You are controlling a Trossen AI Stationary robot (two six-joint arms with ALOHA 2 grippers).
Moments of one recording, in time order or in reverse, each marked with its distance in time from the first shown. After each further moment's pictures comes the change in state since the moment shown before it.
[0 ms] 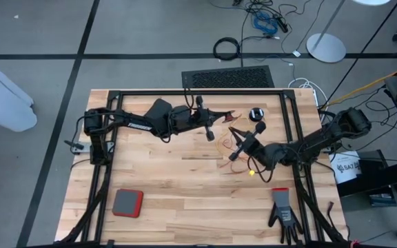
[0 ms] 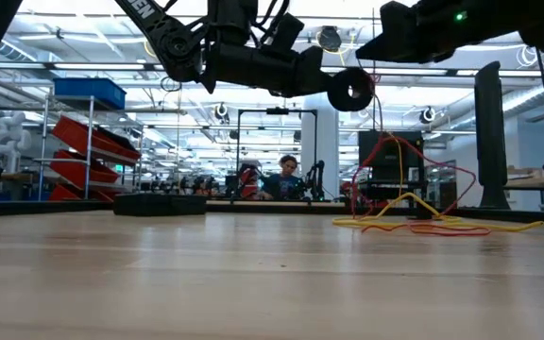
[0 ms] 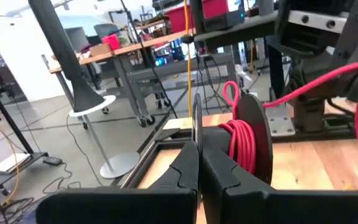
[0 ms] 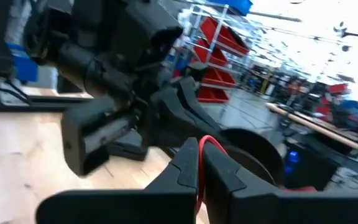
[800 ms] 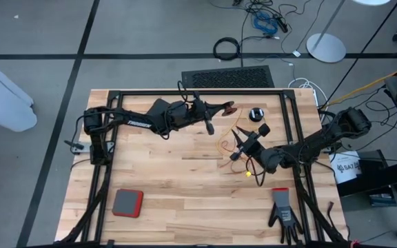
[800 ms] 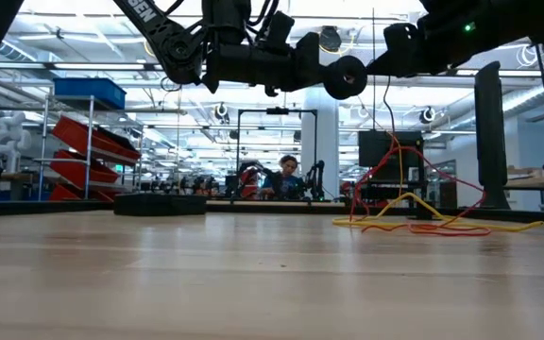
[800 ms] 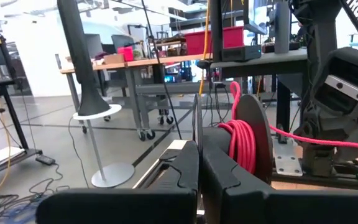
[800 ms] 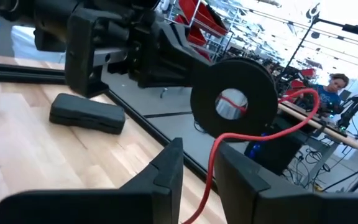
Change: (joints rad) left arm 0.037 -0.003 0.000 0.097 0.003 -0.138; right arm 0.051 -0.001 0.000 -0.148 0.183 0.073
